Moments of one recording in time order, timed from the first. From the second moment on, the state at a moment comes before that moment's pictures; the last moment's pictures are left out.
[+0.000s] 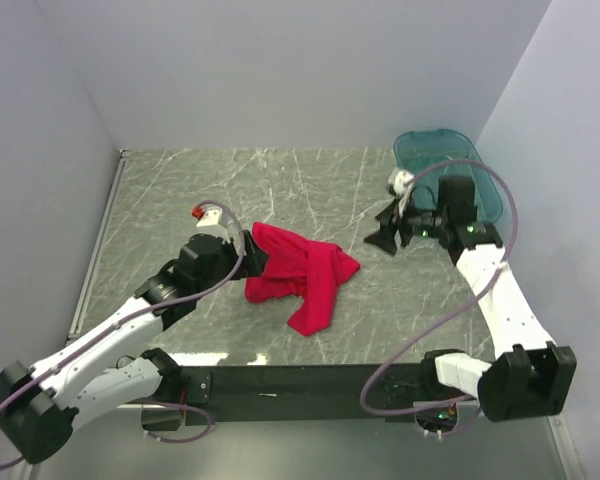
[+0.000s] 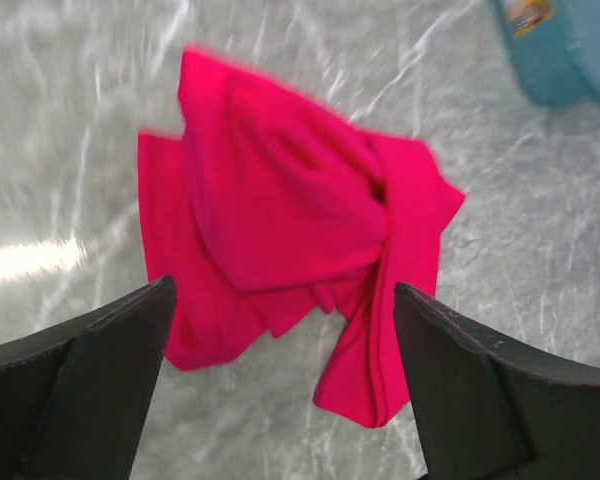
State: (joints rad) left arm -0.67 0.88 0.66 -0.19 -0.18 -0.59; right arm 0.06 1.22 1.08 -0.56 -0.82 -0.53
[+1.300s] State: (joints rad) left arm -0.66 1.22 0.60 0.02 -0.21 -1.05; right arm 0.72 1.63 1.04 -0.20 -0.02 0.02
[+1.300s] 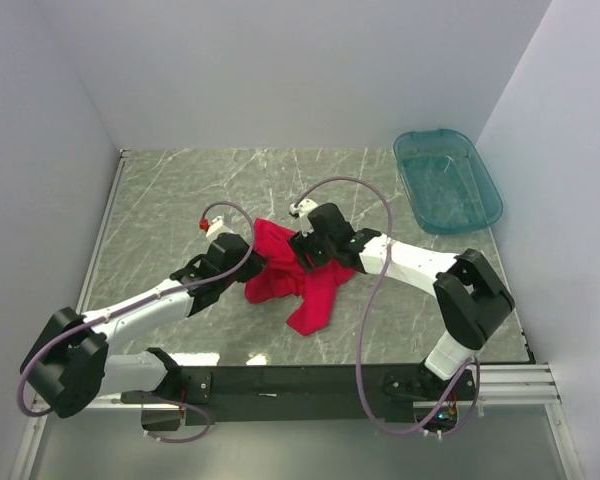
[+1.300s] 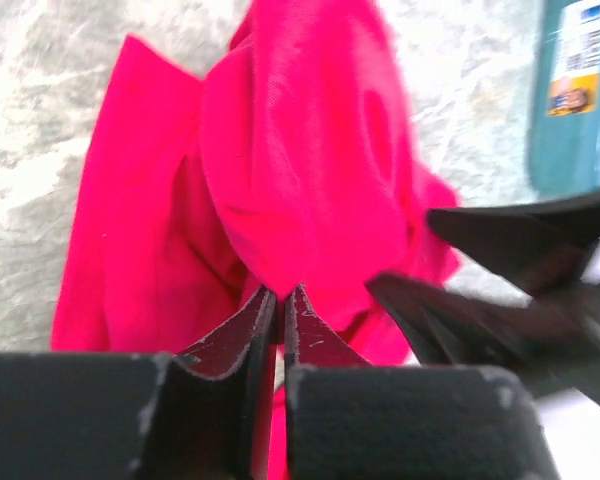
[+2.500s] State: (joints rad) left arm -0.47 1.00 0.91 -0.12 -0.27 -0.68; right arm 0.23 1.21 1.09 -0.64 -0.45 -0.43
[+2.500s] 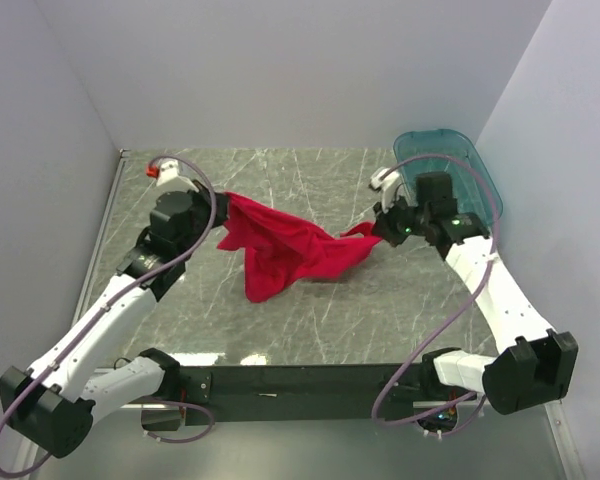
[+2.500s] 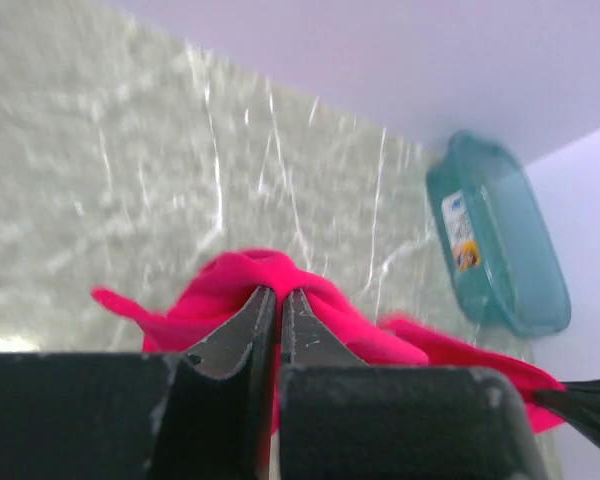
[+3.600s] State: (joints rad) left arm -0.45 0.70 1.29 -0.16 -0.33 -0.34; right arm 0.05 1.06 1.83 -0.63 -0.83 0.00
